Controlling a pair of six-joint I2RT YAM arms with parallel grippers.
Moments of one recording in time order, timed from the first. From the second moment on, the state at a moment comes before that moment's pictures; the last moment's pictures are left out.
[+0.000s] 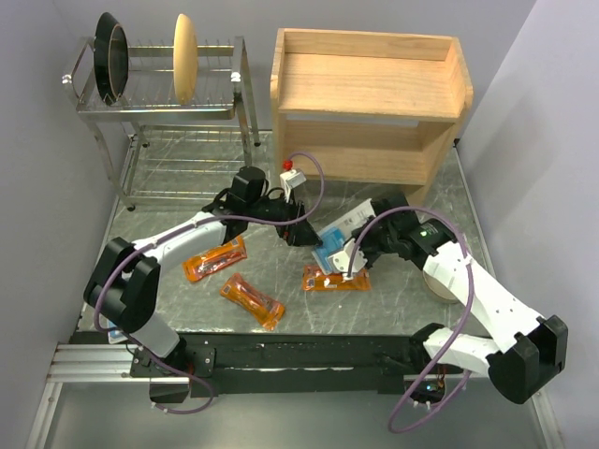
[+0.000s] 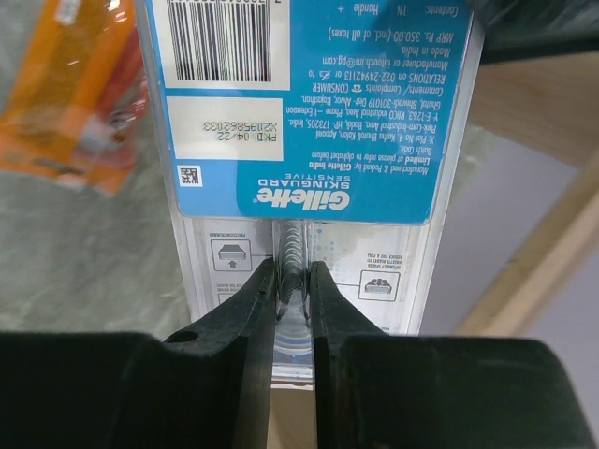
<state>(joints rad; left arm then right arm) -0.59 1.58 1.06 0.08 0.90 -0.33 0.52 1.11 0.99 -0.82 -0.29 -1.71</state>
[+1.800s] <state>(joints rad) -0.42 1.54 1.01 0.41 0.48 -1.46 0.63 0.98 1.21 -0.52 0.07 -0.35</state>
